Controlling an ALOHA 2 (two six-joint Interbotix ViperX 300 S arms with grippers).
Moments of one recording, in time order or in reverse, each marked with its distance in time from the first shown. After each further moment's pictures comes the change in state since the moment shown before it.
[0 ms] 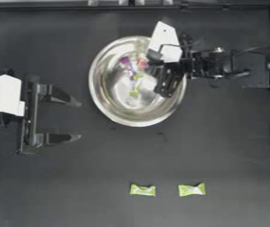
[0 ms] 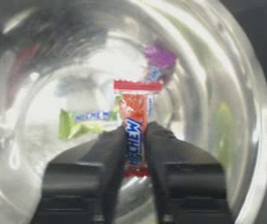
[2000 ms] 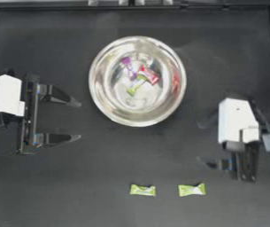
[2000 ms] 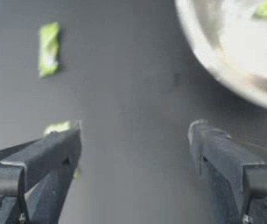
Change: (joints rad) left arm 0.000 0.000 -0.002 0.002 0.003 -0.002; right arm 0.600 -0.531 0.137 0.256 0.552 -0.008
